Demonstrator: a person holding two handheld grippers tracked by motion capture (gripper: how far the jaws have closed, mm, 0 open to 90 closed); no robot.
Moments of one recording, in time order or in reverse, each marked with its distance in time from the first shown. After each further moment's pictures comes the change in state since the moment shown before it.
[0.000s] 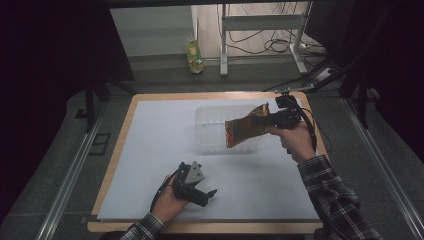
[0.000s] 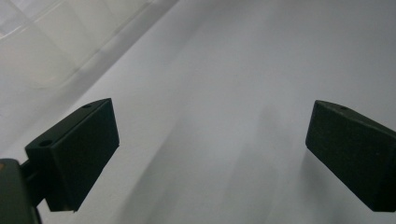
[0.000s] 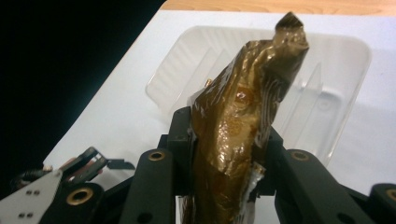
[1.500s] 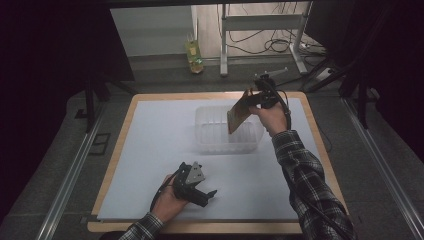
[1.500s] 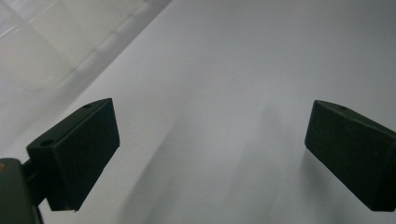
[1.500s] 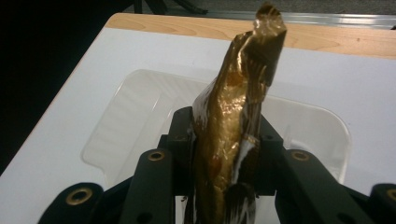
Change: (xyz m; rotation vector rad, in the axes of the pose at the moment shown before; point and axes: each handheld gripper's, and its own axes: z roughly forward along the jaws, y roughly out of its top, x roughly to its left) left arm -0.001 0.000 0.001 0.008 -0.004 0.014; right arm -0.011 0.056 0.071 0.011 -0.172 0.028
